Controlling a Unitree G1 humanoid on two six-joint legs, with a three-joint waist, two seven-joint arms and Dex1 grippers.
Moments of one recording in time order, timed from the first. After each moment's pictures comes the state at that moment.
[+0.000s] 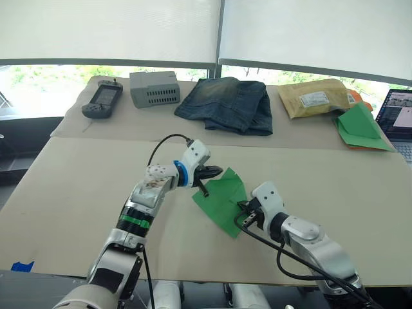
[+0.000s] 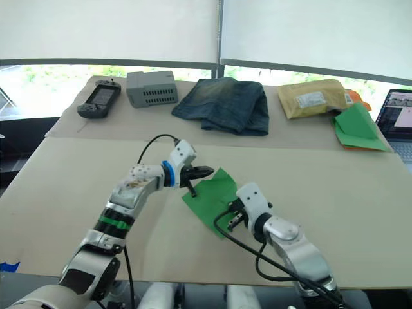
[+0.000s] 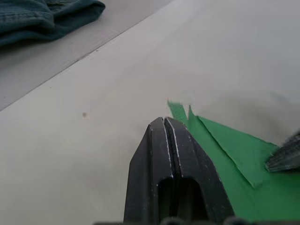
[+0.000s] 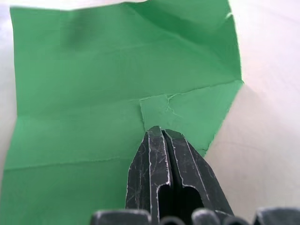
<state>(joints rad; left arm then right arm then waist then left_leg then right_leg) -0.61 0.30 -0.20 0.21 -0.13 0.50 -0.90 -0.07 -0.46 0.23 -0.47 0.16 0.77 0.43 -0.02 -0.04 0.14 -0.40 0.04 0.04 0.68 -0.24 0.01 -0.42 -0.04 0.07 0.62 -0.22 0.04</state>
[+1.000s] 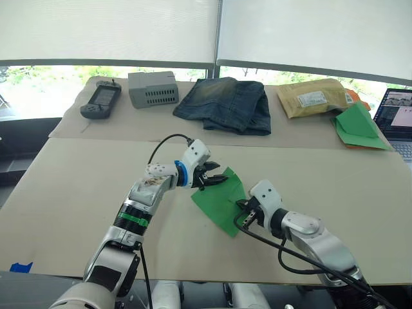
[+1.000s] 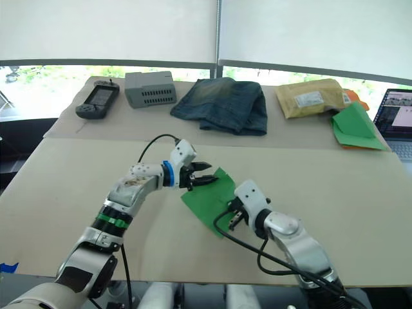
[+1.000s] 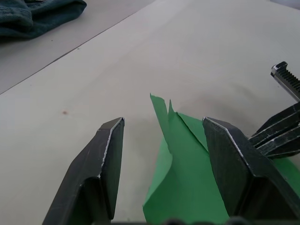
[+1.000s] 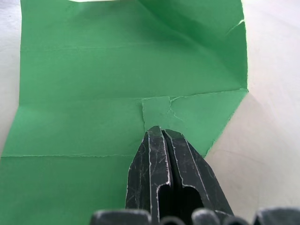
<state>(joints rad) -0.69 0.26 -0.23 0.34 -0.18 0.46 -0.90 -0.10 -0.48 0.24 -0.44 0.16 0.75 0.45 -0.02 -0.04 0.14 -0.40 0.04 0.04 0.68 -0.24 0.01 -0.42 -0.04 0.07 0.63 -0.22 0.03</state>
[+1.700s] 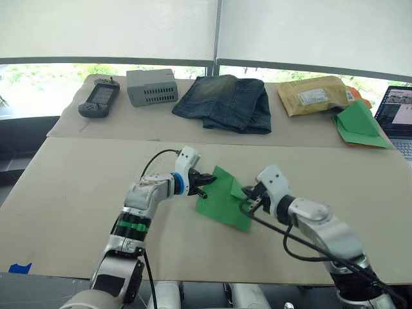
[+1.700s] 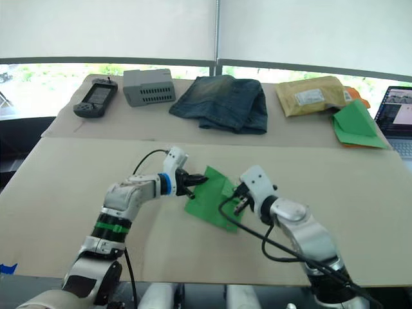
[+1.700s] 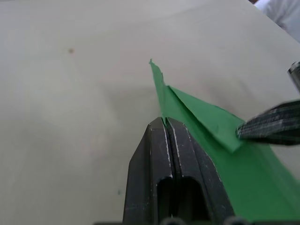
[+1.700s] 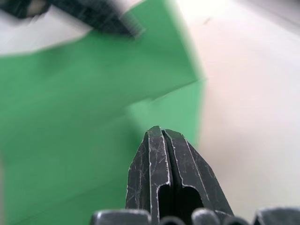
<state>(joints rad) -0.57 0.19 -0.05 0.17 -0.30 0.86 -0.71 -0.23 -0.50 0.14 -0.45 0.20 0.81 0.48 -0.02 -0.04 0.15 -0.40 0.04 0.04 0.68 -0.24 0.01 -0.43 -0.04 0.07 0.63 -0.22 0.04</state>
